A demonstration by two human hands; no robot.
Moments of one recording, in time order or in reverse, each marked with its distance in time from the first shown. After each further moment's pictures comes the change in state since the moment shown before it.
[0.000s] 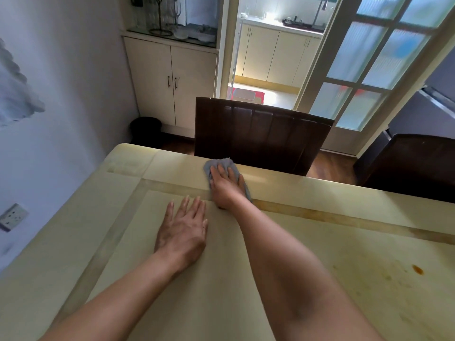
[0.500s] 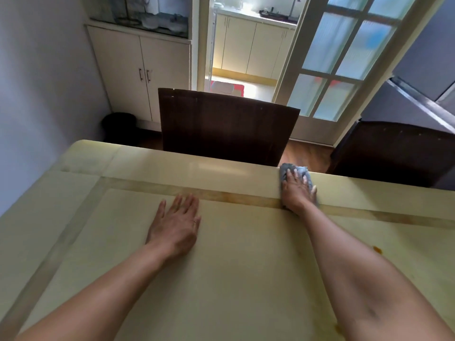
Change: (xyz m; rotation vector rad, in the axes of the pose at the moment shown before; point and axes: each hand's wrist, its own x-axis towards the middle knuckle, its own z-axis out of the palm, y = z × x) left_hand 0.025 0.049 0.010 -0.058 -0.134 0.067; right_hand -0.062 0.219 -0.044 0.047 0.147 0.523
